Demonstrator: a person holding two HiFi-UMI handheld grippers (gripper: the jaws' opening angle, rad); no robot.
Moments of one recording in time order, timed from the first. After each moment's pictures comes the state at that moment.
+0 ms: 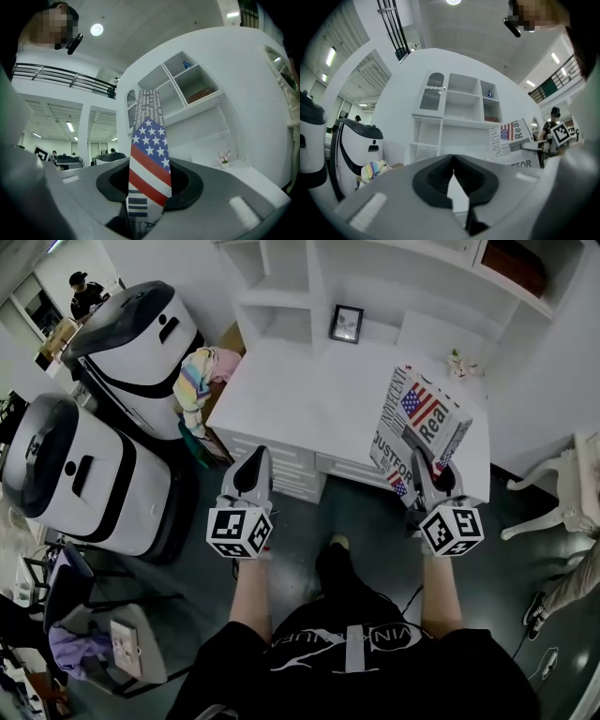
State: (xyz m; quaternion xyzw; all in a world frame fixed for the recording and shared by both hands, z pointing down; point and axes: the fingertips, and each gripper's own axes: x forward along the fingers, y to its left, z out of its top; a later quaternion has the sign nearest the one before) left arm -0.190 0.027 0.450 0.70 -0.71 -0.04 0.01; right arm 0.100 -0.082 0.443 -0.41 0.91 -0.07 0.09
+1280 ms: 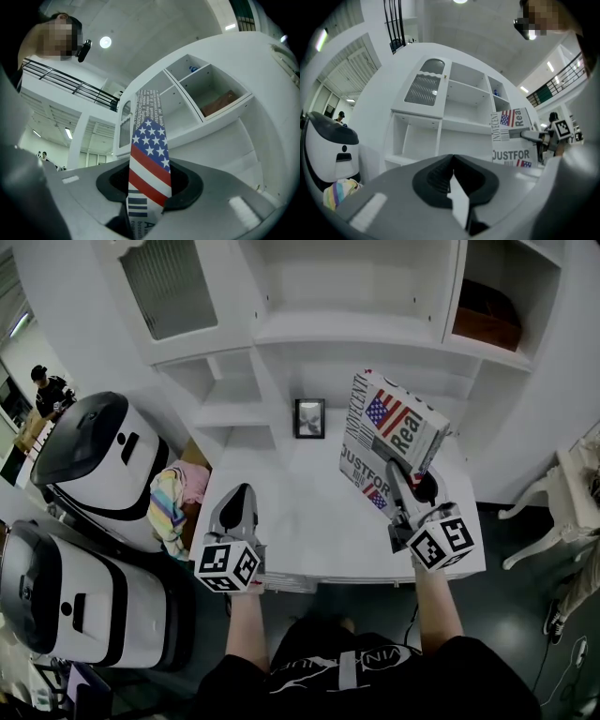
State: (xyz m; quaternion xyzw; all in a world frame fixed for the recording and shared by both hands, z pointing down) left arm -0.247 -0.206 0.386 0.75 -0.66 -0.05 -0.01; right arm 0.036 -0.258 0.333 -0.41 0.90 0.01 0.18
